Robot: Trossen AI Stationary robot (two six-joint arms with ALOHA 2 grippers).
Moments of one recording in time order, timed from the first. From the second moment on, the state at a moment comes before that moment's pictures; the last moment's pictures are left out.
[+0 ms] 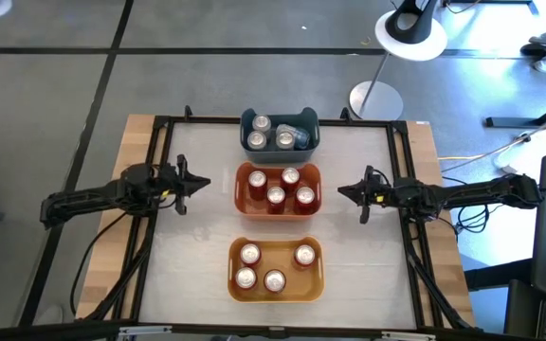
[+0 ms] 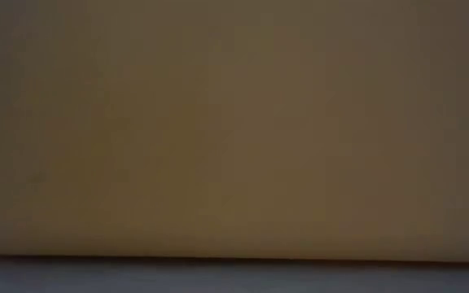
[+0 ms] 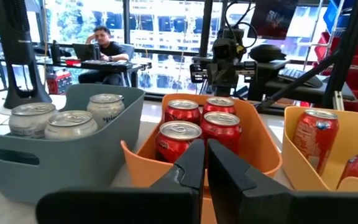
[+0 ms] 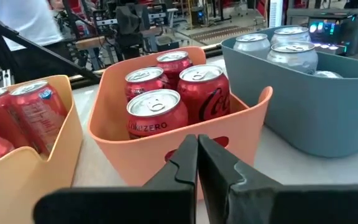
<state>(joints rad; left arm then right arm) 0.22 0.02 0.01 0.02 0.04 -0.05 0.01 0.52 0.01 0.39 0.18 0.18</state>
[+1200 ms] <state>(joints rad) 0.22 0.02 0.01 0.01 0.04 -0.05 0.01 0.45 0.01 0.18 0.31 0.21</state>
